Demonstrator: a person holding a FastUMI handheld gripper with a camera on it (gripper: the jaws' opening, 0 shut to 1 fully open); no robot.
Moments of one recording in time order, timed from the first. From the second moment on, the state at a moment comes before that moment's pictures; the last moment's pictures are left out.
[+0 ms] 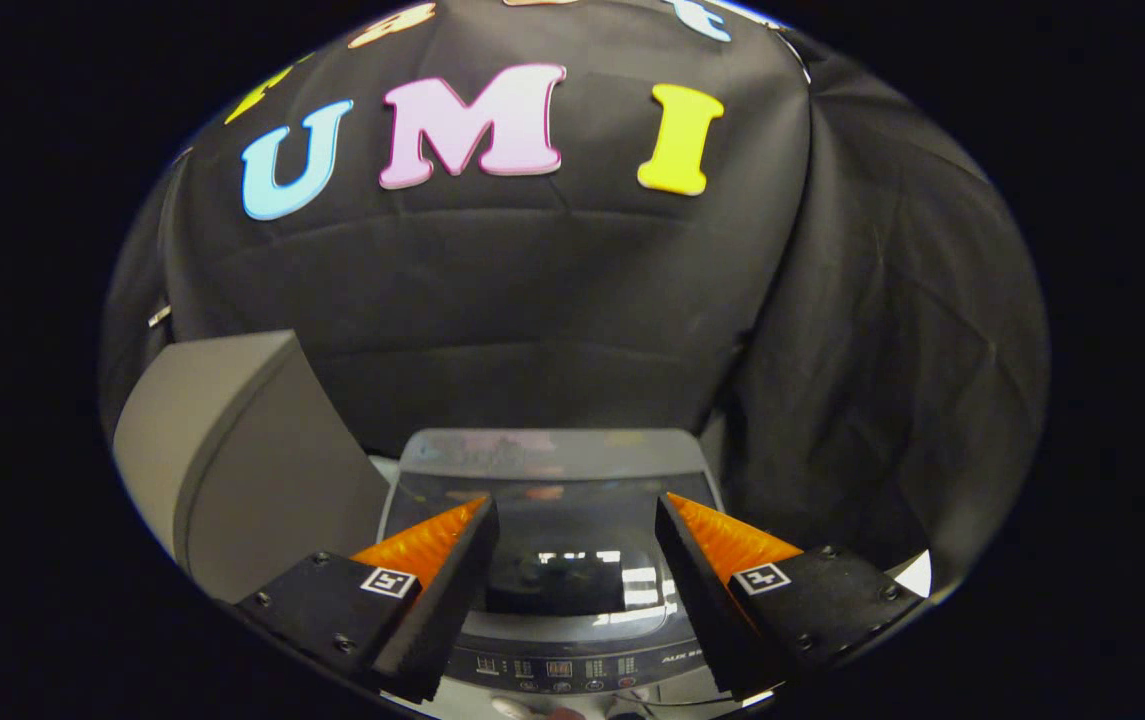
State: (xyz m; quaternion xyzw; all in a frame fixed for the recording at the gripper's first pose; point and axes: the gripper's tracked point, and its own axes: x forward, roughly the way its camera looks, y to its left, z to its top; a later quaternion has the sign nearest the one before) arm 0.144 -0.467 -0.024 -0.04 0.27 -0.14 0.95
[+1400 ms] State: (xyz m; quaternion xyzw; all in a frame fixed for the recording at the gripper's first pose) arm 0.132 -0.385 0.263 -0.01 -0.05 -0.06 1.00
